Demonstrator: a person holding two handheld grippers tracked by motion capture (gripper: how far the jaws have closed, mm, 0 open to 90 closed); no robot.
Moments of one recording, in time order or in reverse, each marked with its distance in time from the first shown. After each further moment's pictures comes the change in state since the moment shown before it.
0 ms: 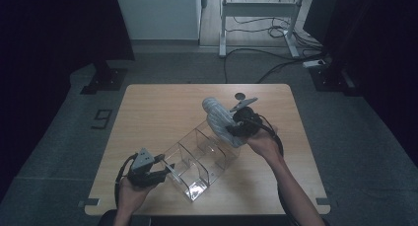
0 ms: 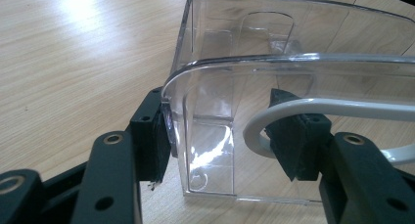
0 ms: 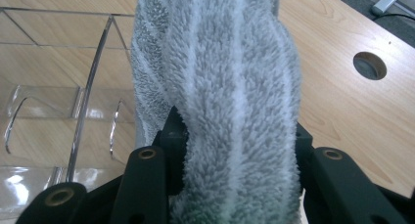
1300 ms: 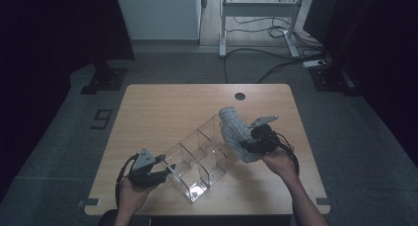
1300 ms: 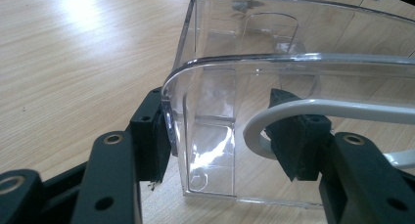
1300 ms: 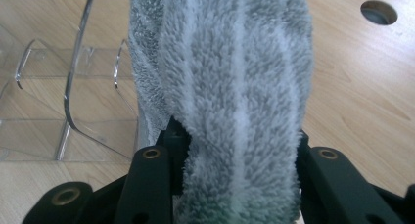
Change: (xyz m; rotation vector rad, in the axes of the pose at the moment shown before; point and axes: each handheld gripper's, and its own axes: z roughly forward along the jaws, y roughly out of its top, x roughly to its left) left arm -0.003 0.001 0.000 -0.001 0.005 0.000; right arm -0.002 -0.065 -0.019 -0.012 0.027 0.066
